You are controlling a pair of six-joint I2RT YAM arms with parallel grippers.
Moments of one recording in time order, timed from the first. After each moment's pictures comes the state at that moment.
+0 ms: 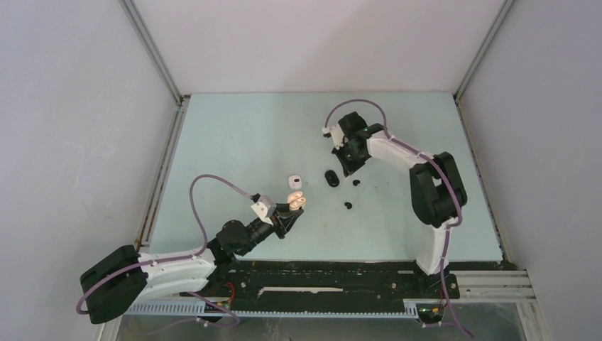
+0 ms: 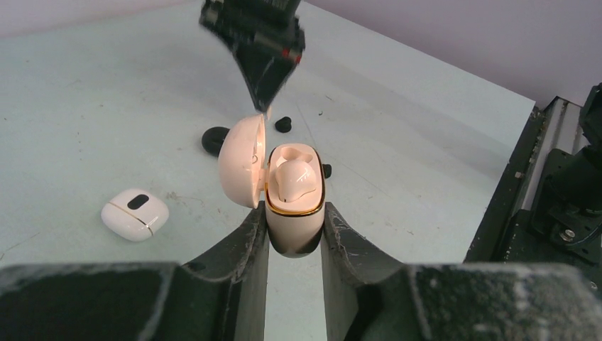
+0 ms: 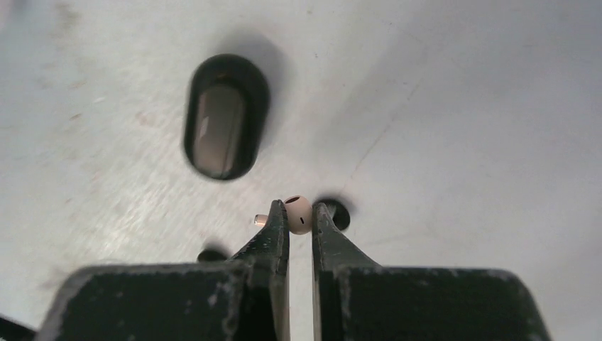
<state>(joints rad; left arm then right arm) -0.98 0.91 0.04 0.96 -0.10 -0.14 0.48 1.98 1.45 -0.69 -0.10 -0.19</state>
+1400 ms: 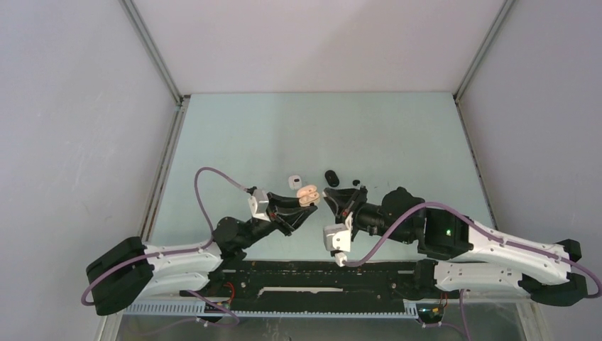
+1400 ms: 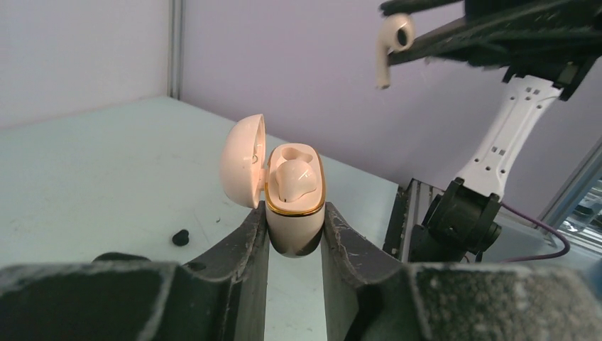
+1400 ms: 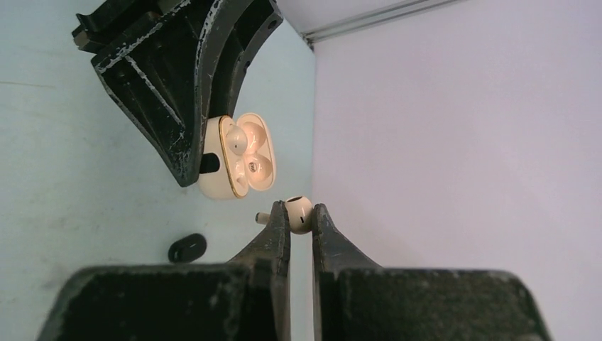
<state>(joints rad) -0.99 1.03 0.15 1.24 0.10 -0.29 1.29 0.87 1.01 -0.40 0.14 -1.09</state>
